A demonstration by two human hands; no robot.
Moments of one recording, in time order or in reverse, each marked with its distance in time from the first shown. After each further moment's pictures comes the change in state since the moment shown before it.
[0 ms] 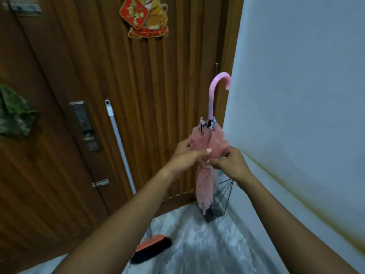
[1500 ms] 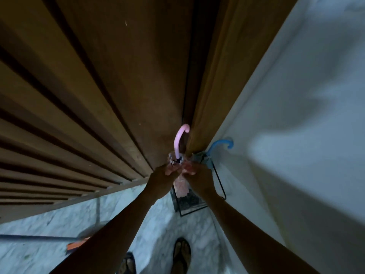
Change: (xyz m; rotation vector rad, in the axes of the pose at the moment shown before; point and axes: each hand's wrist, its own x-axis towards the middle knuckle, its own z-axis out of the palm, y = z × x) left_hand 0.522 -0.419 0.045 0.179 0.161 -0.706; right_hand 0.498 0.489 0.066 -0.256 -0.309 0.241
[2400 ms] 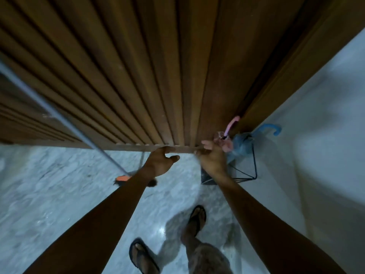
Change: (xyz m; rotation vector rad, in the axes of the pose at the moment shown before) left_hand -0.185 -0.058 -0.103 0.074 0.301 -0.178; right_hand -0.124 -0.125 0.039 0.044 -0.156 0.072
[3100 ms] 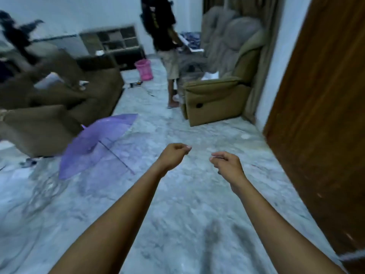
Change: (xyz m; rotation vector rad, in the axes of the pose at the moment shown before) left_hand -0.659 -0.539 -0.270 -0.734 1.184 -0.386; right_hand -0.670 -0.183 0.486 -0.194 -1.314 -0.543
